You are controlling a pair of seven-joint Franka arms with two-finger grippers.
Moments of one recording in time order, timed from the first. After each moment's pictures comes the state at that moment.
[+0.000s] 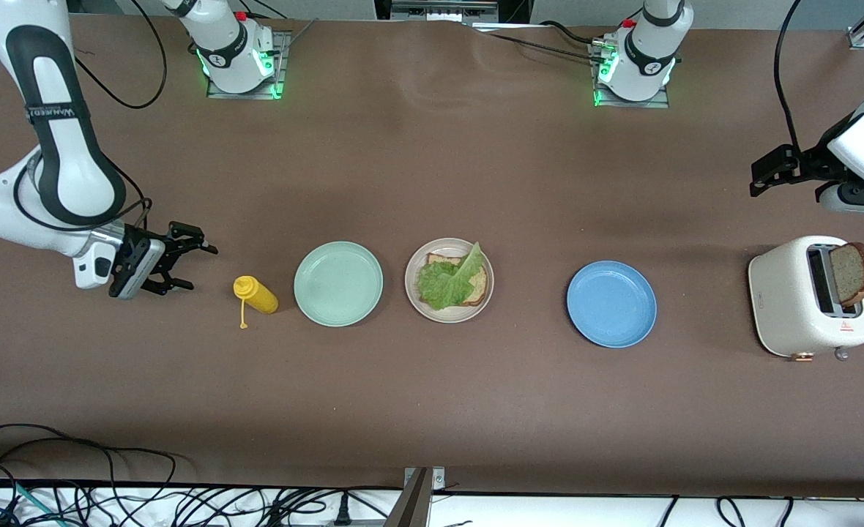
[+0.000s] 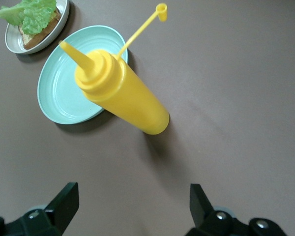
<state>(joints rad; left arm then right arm) 0.00 0.02 -0.02 -1.62 0.02 1.59 0.07 0.02 0.39 -0.11 -2.02 0.80 2.22 -1.48</state>
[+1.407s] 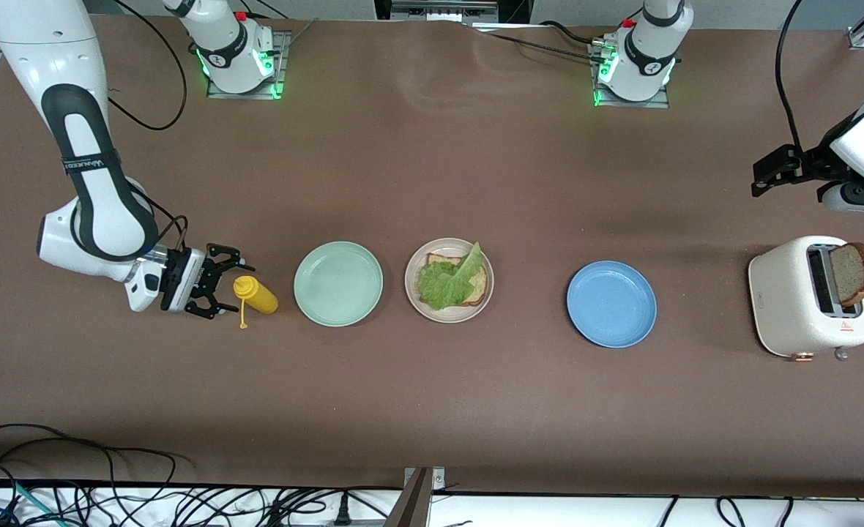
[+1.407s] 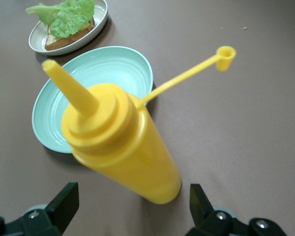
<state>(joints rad) 0.00 0.02 -0.01 -1.62 0.02 1.59 0.07 0.04 0.55 -0.04 -1.92 1.00 2.23 -1.85</state>
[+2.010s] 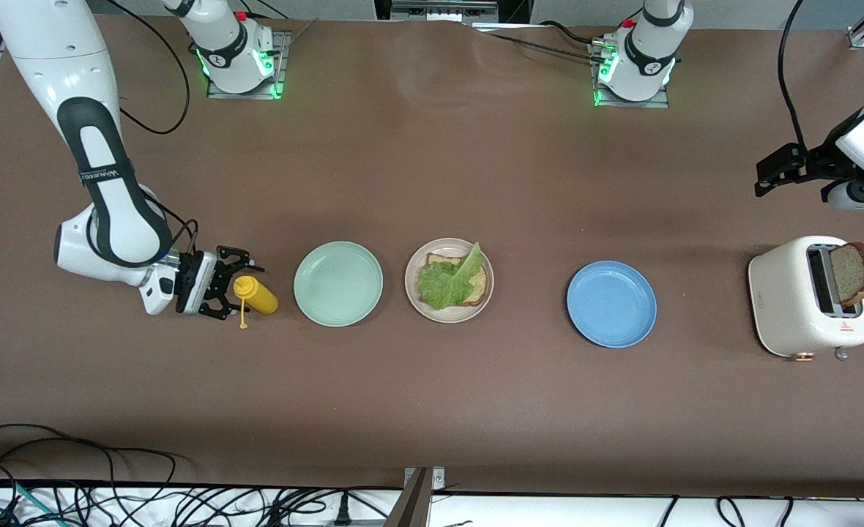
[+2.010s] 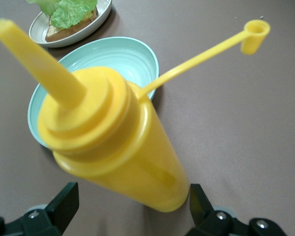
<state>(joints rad) 0.00 0.02 -0.01 -1.60 0.02 1.59 0.06 0.05 0.60 -0.04 -1.89 1.00 2.23 -1.87</state>
